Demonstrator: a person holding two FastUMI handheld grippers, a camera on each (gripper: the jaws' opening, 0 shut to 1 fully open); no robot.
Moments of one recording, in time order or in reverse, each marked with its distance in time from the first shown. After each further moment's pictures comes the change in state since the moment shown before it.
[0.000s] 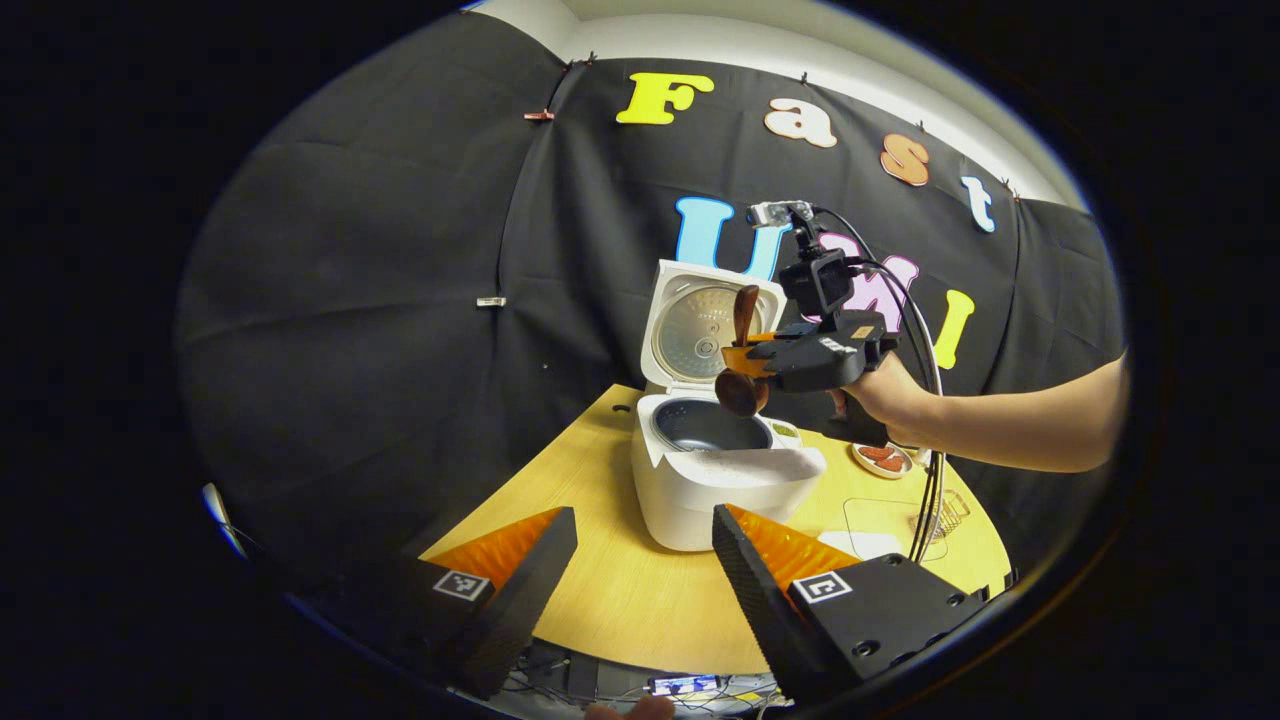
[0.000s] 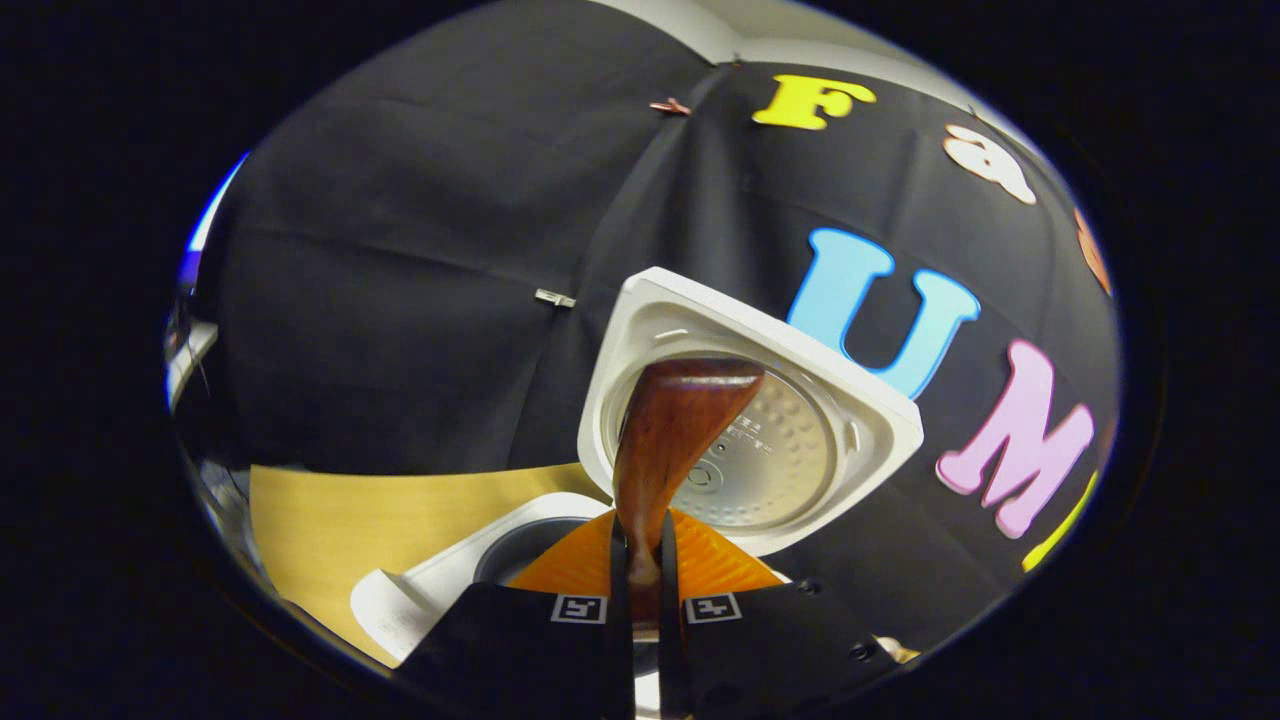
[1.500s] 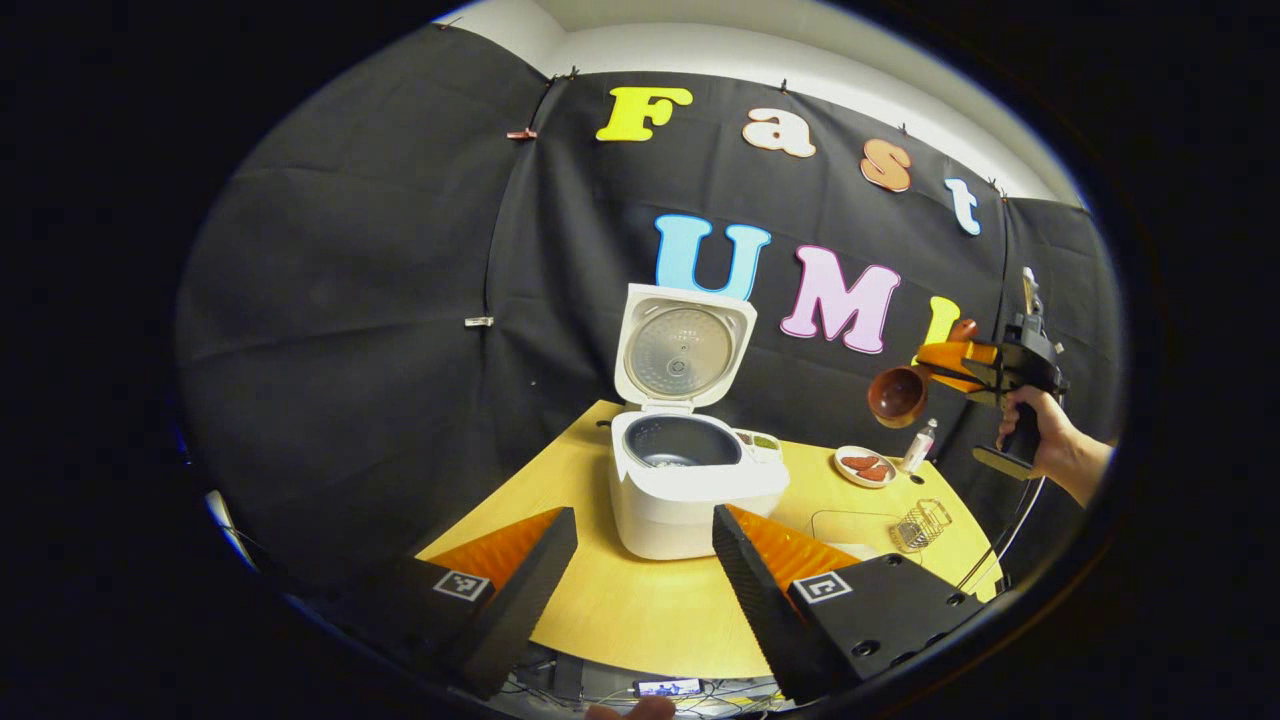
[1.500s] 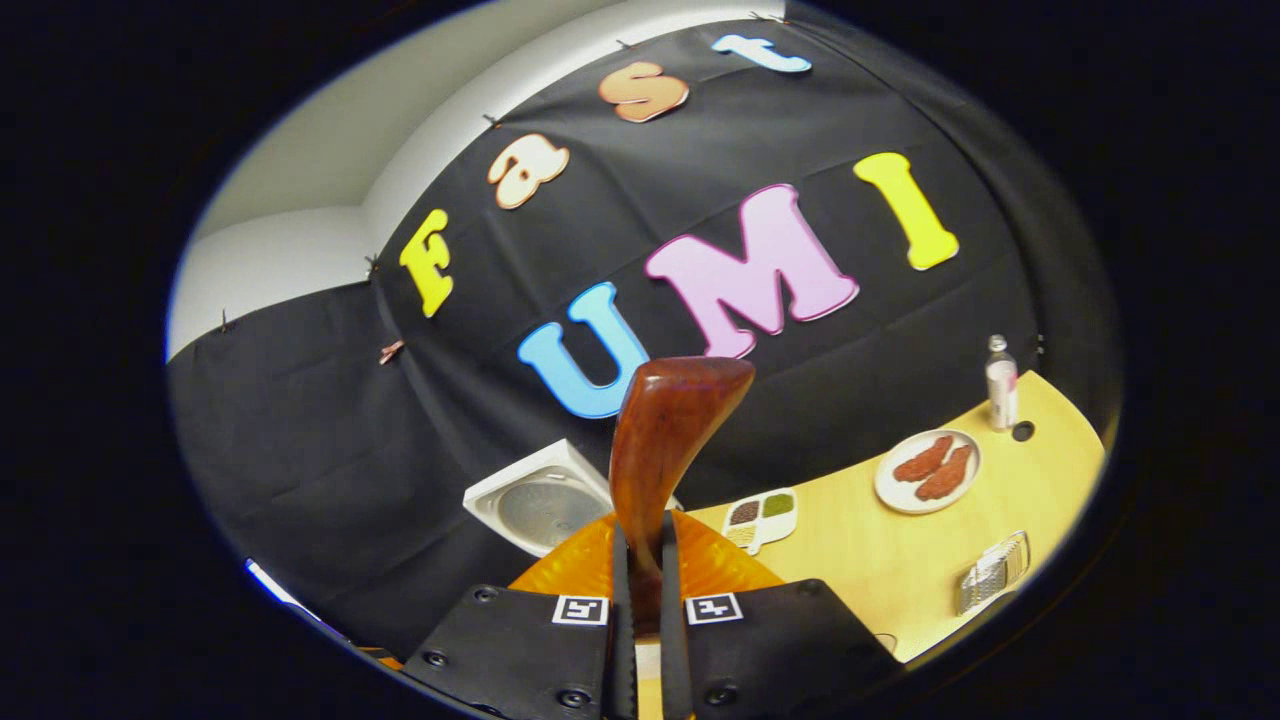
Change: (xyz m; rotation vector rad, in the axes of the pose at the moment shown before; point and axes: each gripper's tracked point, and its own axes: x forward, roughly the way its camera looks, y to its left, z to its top) left arm -0.018 -0.048 0.023 0.027 -0.040 -0.018; right arm -0.295 -0.222 -0.055 0.967 -0.266 -0.294
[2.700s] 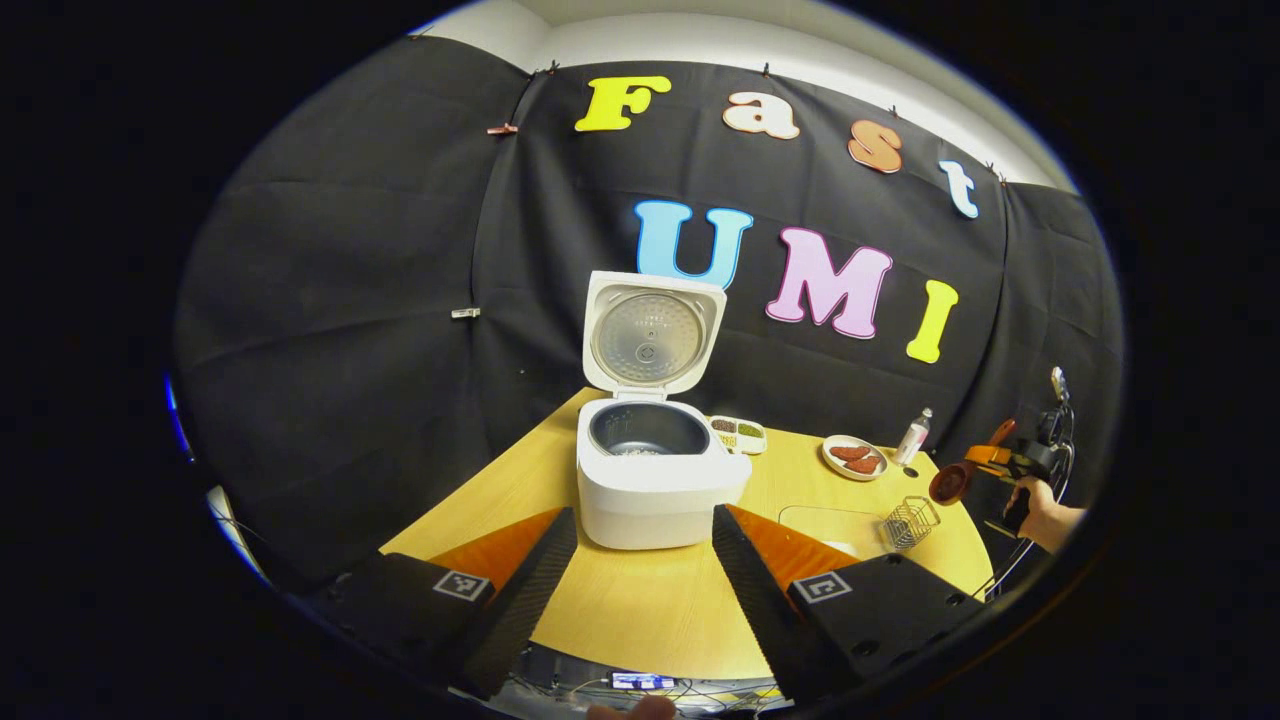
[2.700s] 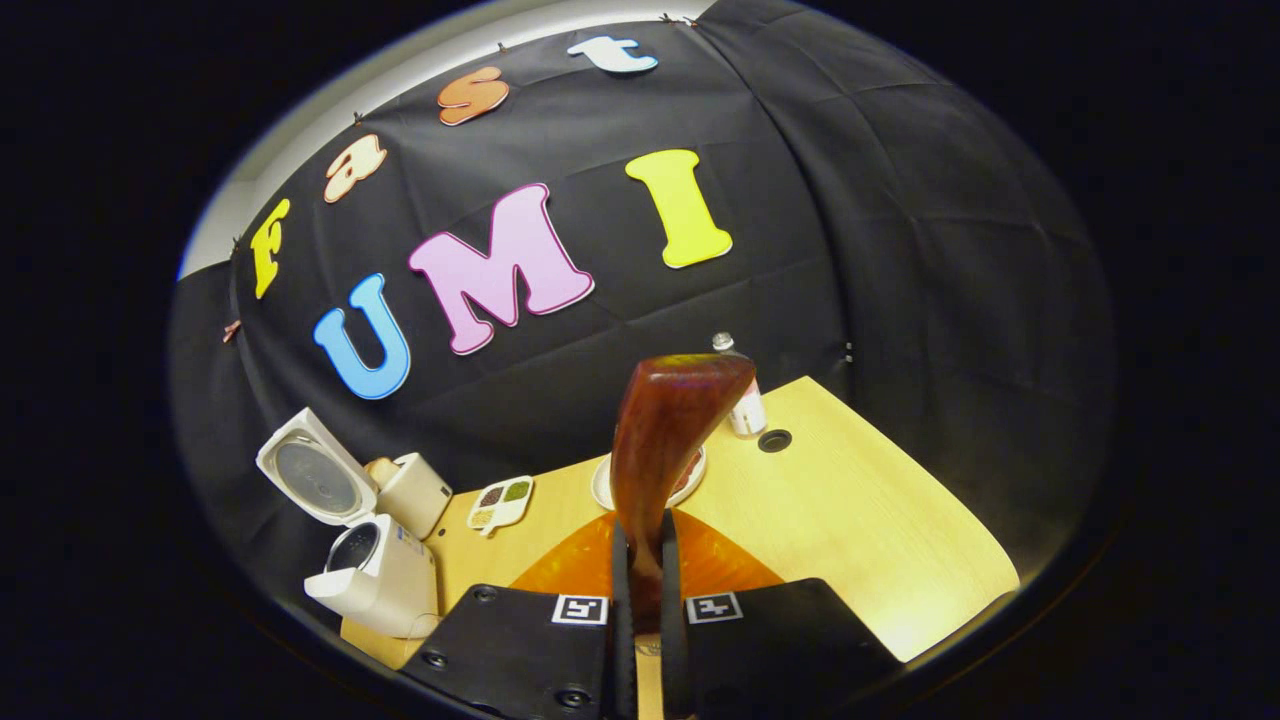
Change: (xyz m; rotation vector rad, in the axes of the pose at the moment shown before) left arm -0.001 -0.063 -0.006 -0.008 0.051 0.041; right arm -0.070 -0.294 -0.001 -0.109 0.038 -0.437
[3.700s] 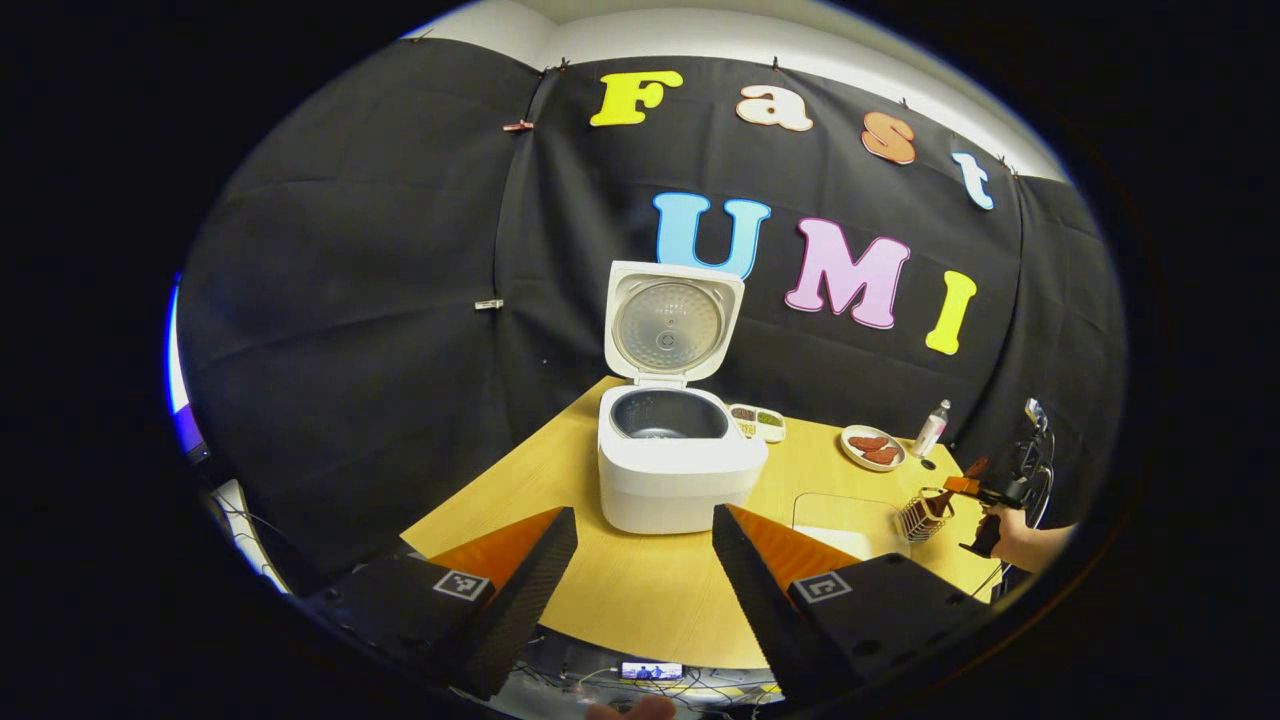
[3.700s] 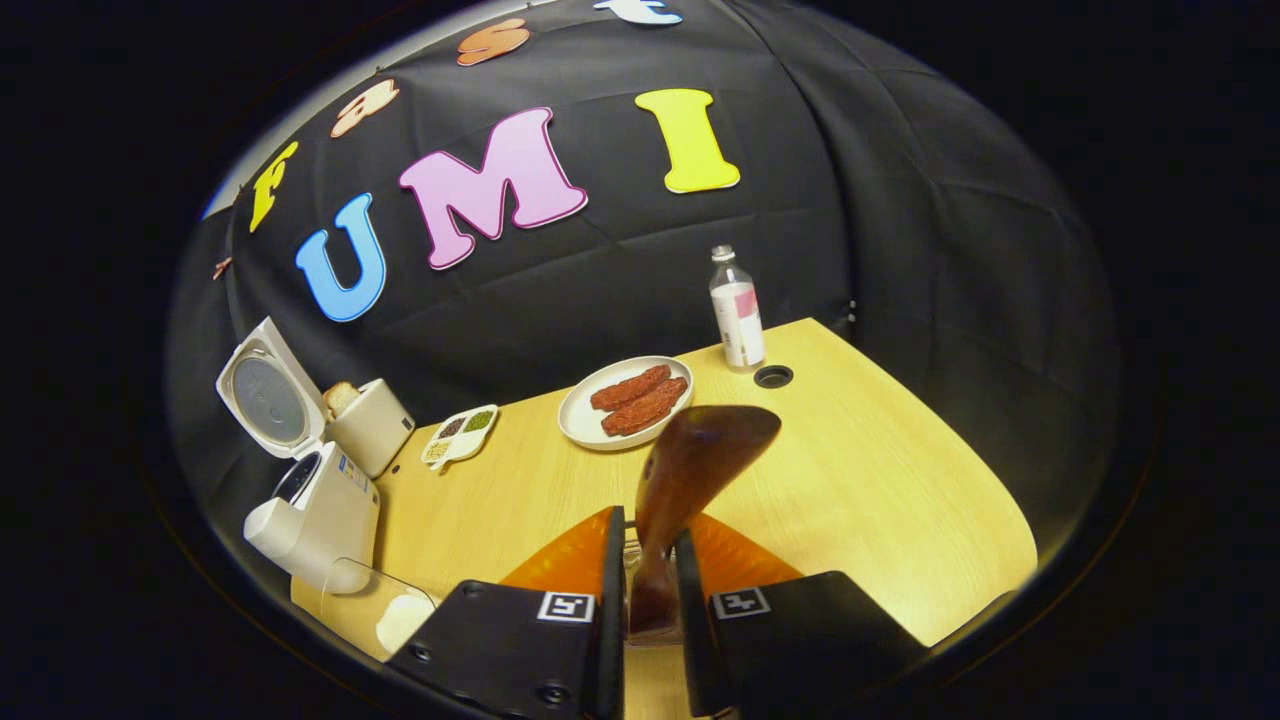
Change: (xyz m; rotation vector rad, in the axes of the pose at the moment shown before) left arm -0.015 0.006 -0.012 0.009 0.030 0.048; right arm 0.040 -0.019 -0.089 -0.091 0.113 -0.041
